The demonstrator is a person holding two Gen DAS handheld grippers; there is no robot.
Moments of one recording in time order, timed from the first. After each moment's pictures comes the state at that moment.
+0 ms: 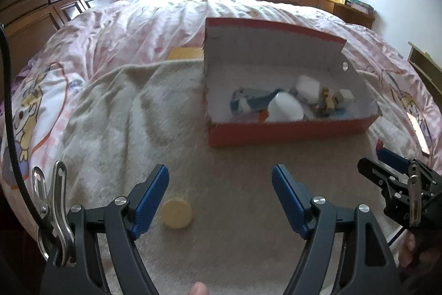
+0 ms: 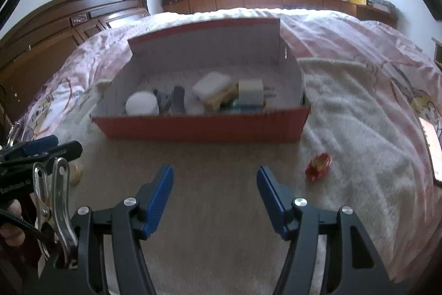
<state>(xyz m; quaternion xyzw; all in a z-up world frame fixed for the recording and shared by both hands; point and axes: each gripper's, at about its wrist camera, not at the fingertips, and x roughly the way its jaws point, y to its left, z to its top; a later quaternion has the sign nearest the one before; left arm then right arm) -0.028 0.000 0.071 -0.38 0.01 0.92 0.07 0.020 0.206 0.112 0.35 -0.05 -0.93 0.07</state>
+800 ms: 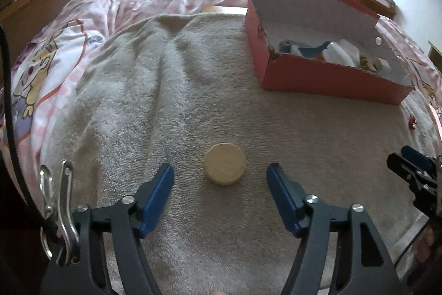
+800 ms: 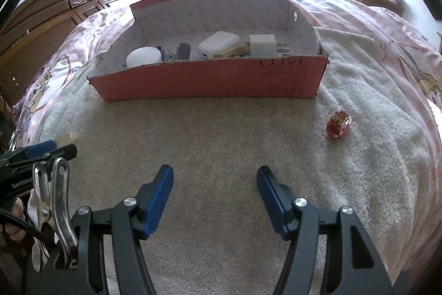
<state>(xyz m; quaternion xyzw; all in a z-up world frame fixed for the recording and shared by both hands) -0.022 -0.041 0.019 -0.43 0.00 0.90 0.03 0.023 0.192 0.079 0.39 -0.04 -0.91 0.07</state>
